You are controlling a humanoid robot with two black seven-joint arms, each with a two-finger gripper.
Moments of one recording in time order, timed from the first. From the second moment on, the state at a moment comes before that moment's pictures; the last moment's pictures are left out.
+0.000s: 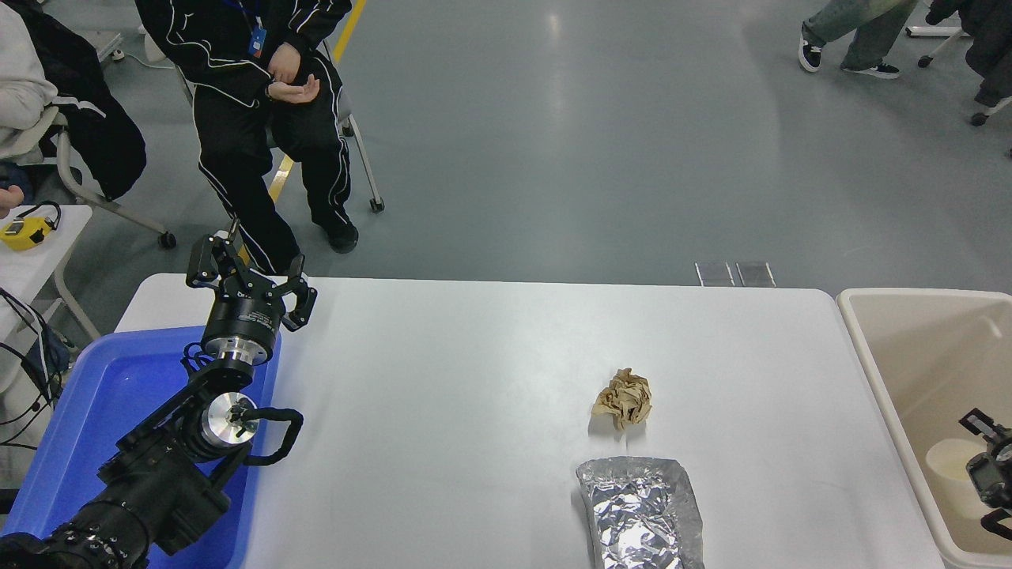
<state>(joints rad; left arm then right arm) -0.53 0.21 -1.06 -0.61 0.23 -0.31 -0.60 0.64 -0.33 -0.40 -0.06 -0.31 -0.08 -0.10</state>
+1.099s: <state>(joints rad) -0.53 0.21 -1.06 -0.61 0.23 -0.31 -0.60 1.23 -0.61 0.35 0.33 -0.19 -0.06 -0.09</state>
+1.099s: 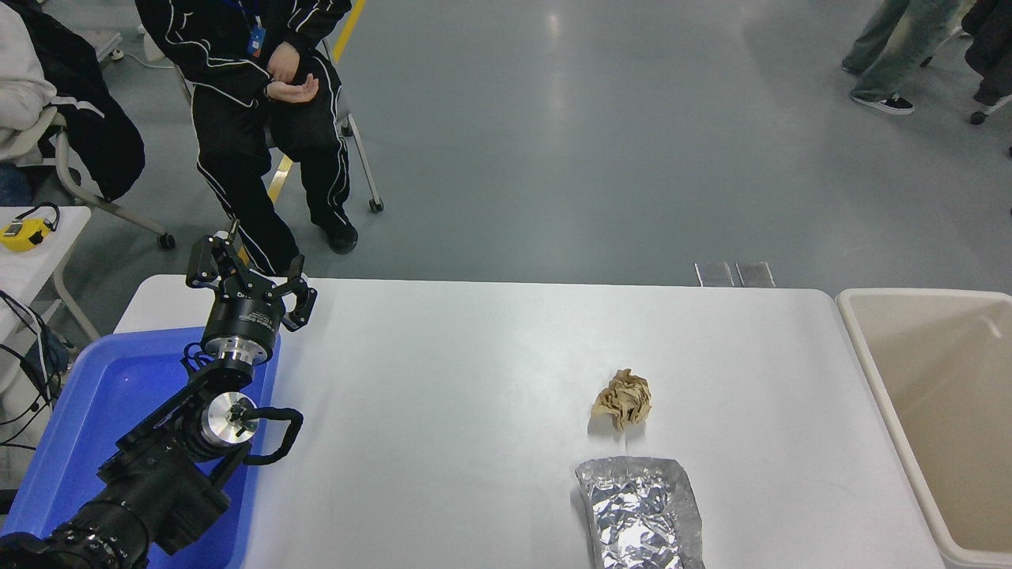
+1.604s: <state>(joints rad) -0.53 0.21 -1.06 -0.61 0.23 -0.31 -0.60 0.87 -0.55 0.82 0.69 -0.15 0.07 0.24</state>
